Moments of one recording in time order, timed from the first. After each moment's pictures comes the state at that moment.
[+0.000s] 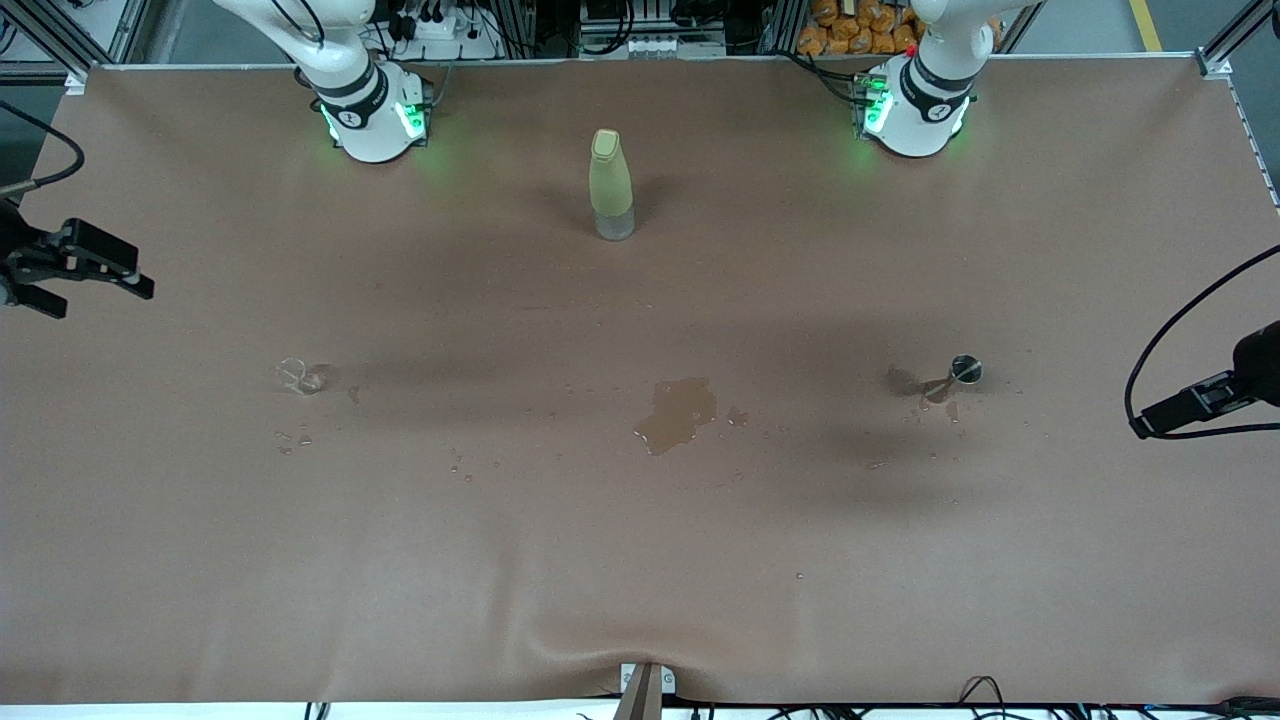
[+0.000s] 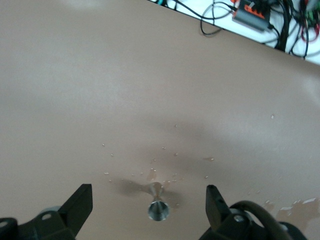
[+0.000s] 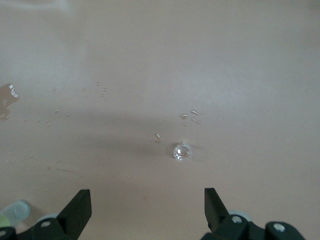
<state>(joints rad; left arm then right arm) 0.29 0.35 -0.28 -1.34 0.03 1.78 -0.24 -0.19 0.07 0.12 -1.48 0.08 1.57 -0.18</state>
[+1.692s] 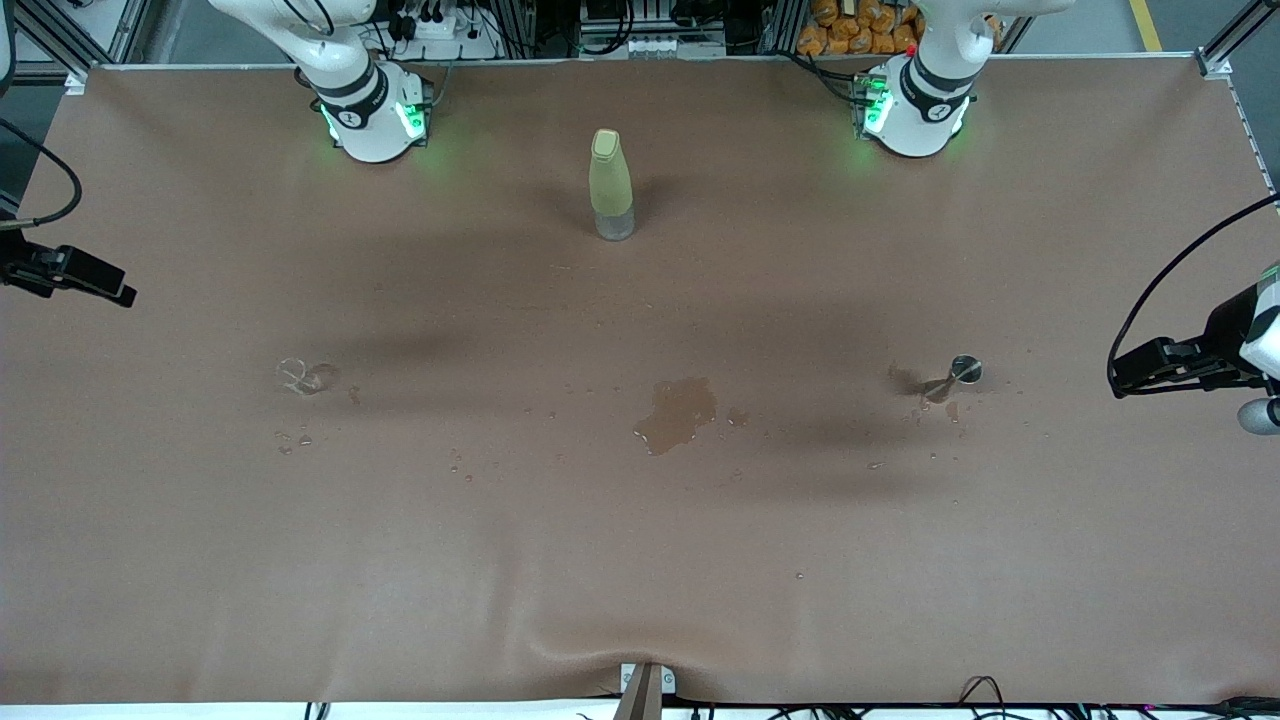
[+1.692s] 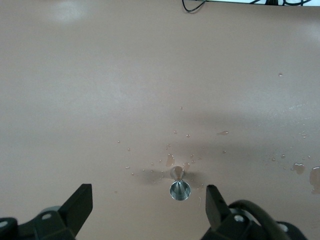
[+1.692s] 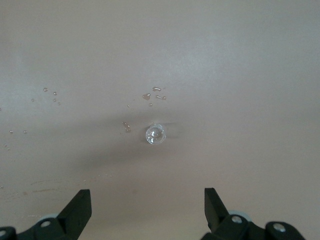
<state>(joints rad) -0.09 0.26 0.11 -1.40 -0.01 1.74 -0.04 -0.10 0.03 -0.03 -1.62 0.01 1.62 0.01</state>
